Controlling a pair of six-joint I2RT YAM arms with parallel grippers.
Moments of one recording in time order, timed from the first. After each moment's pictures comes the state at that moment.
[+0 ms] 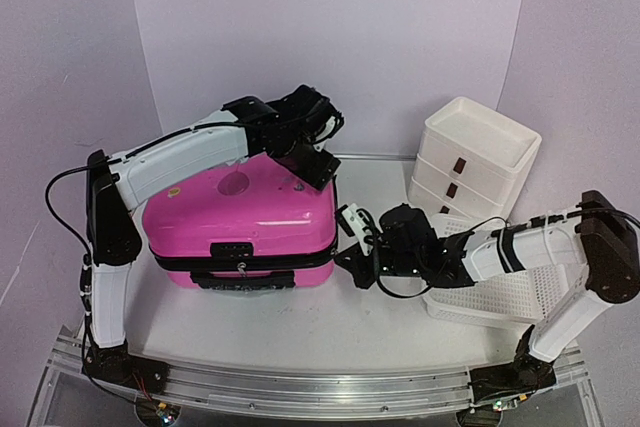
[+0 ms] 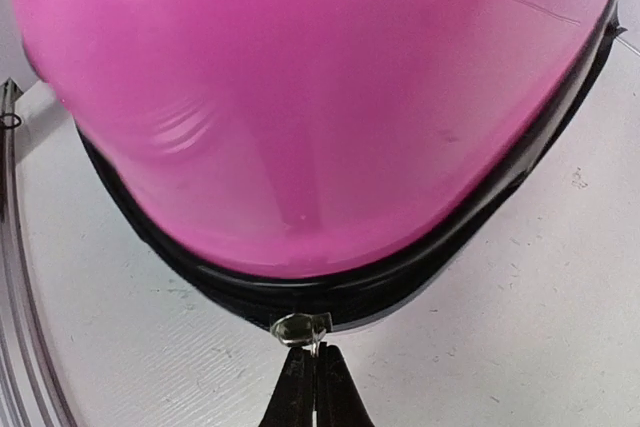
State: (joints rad) left arm -0.92 2.06 2.11 -0.92 -0.29 -0.10; right arm 0.98 1.56 0.74 0.25 -0.02 0.15
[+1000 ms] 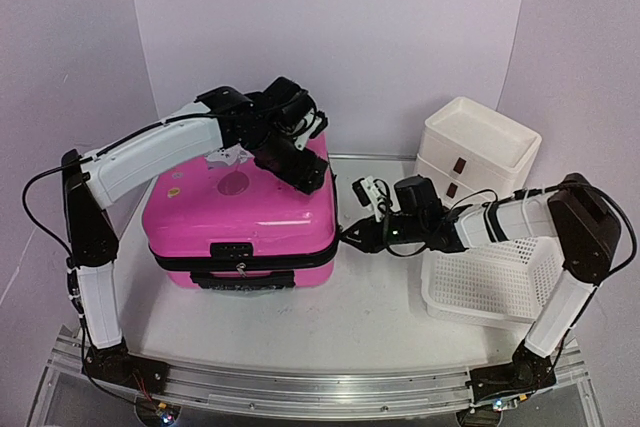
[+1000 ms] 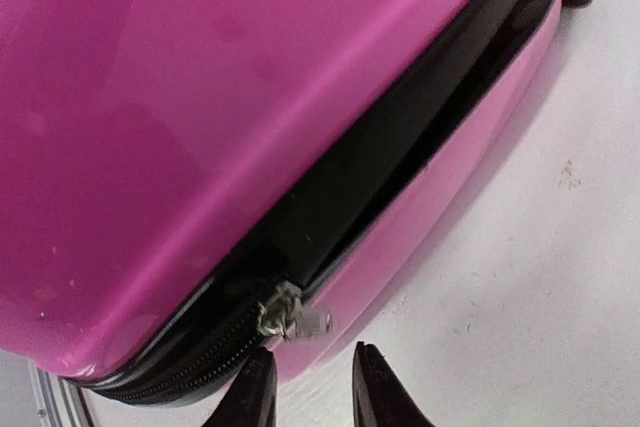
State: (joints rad) left arm -0.90 1.94 2.03 -0.99 -0.16 -0.16; right arm 0.69 1.72 0.87 0.28 -0.39 0.25
